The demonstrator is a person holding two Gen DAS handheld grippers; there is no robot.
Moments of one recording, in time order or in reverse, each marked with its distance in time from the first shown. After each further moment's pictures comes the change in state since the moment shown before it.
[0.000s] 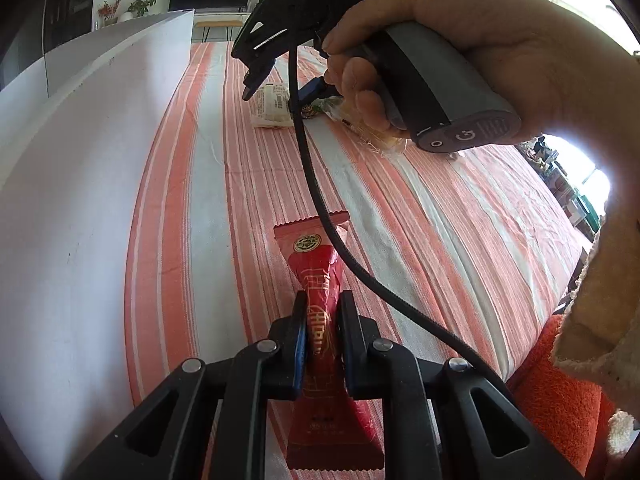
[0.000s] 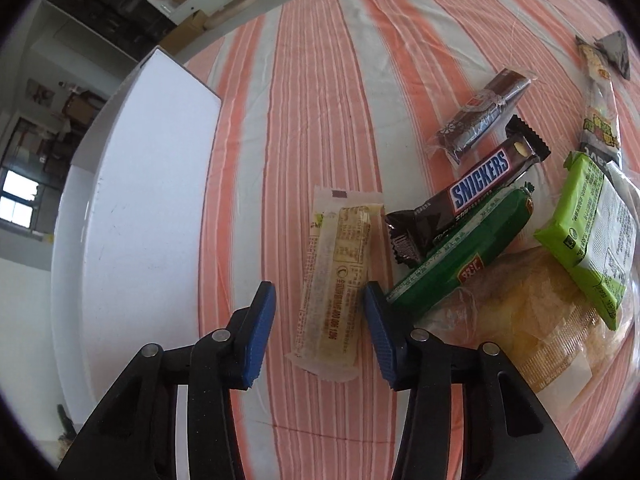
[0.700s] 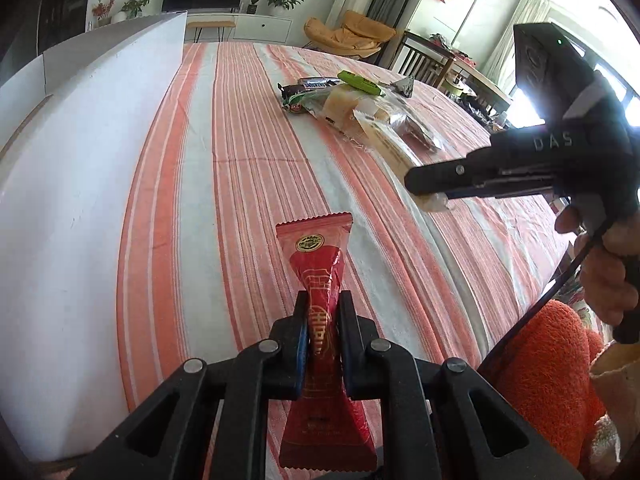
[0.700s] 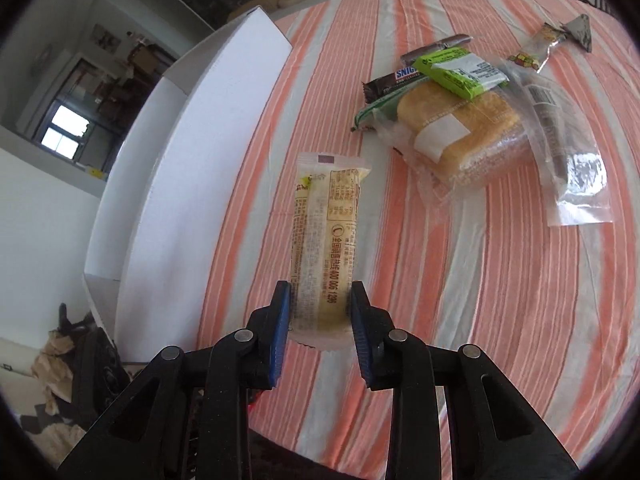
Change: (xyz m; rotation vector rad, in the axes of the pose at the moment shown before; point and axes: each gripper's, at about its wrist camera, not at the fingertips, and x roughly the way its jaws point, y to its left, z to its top) left arm -0.014 -0.008 -0.009 -0.001 -0.010 -0.051; right arm -0.079 -0.084 -0.138 -0.130 -0.007 0.160
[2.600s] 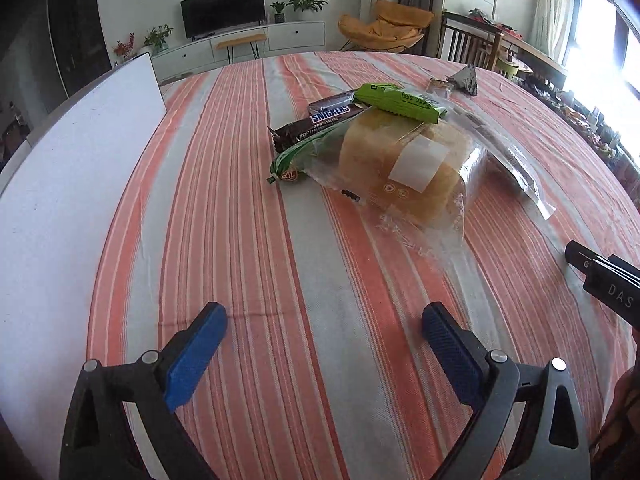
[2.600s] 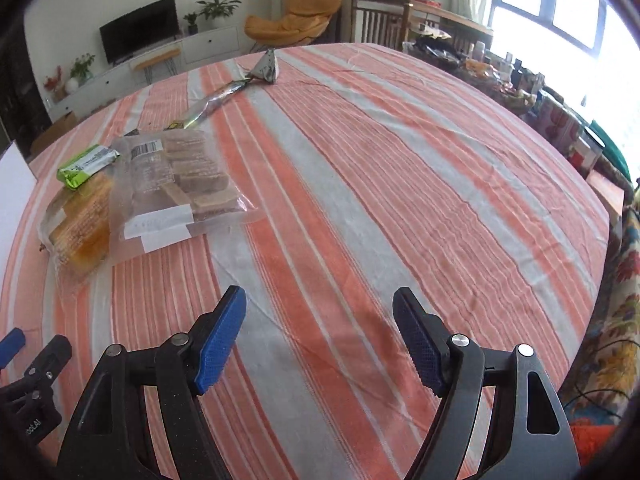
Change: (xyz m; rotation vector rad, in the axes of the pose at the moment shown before) left arm 0.112 -0.038 0.096 0.092 0.000 0.323; right arm -0.066 -0.108 -0.073 0.374 -0.406 -0.719
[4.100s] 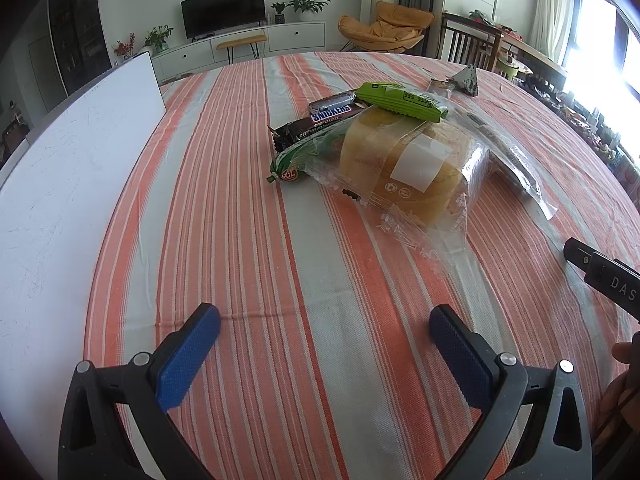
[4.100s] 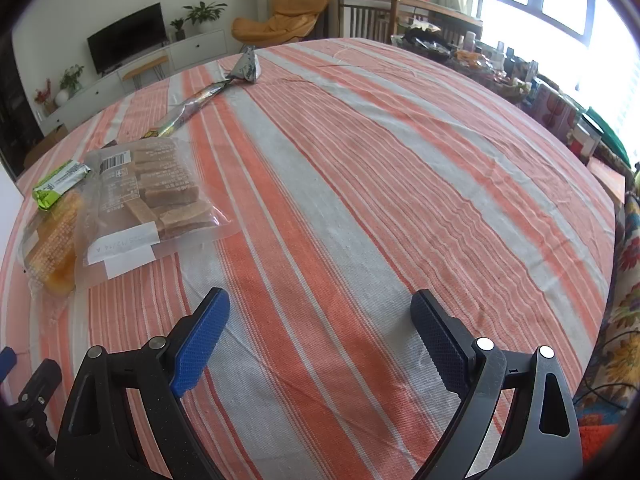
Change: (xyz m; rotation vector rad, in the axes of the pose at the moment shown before) left arm 0.004 0.002 0.001 -0.001 0.003 -0.003; right arm 0.005 -0.016 -0.003 0.070 -0.012 0.032
